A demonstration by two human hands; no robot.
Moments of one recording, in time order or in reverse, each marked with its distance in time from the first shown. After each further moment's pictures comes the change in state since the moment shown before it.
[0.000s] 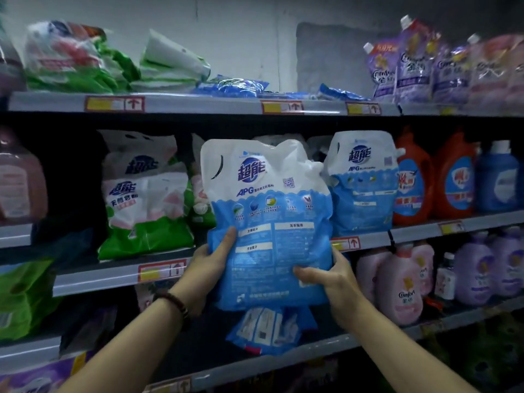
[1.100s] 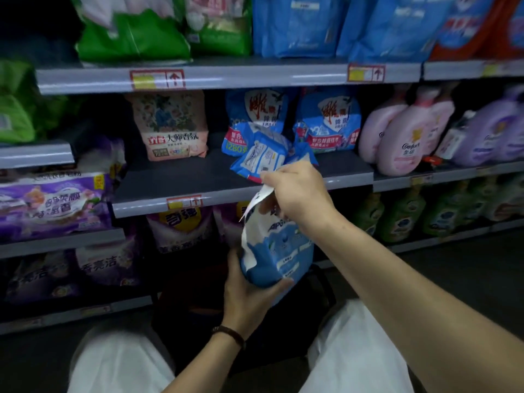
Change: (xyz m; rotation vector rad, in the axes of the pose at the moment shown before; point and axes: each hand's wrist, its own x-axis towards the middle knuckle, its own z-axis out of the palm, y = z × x) left_hand -0.229 -0.330 0.000 0.197 0.122 -0.051; right_hand -0.142 0.083 0.076 -0.705 0.004 0.312
